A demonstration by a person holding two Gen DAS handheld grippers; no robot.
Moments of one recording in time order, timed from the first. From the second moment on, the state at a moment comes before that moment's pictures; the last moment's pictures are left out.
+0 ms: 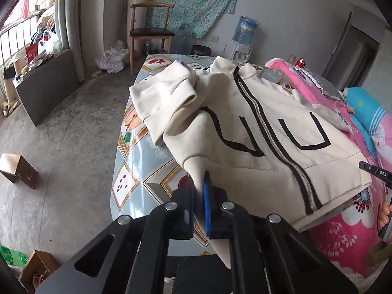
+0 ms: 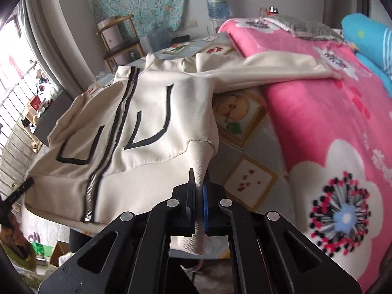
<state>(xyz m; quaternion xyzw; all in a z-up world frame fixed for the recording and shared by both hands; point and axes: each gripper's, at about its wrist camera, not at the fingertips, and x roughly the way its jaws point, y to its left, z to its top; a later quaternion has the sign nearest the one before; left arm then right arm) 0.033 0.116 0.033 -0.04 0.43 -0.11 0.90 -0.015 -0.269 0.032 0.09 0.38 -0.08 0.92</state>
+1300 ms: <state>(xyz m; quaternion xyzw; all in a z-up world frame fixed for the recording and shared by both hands) 0.099 0.093 -0.010 -0.02 0.47 -0.13 0.87 0.072 -0.108 -0.031 -0.04 0.47 0.15 0.87</state>
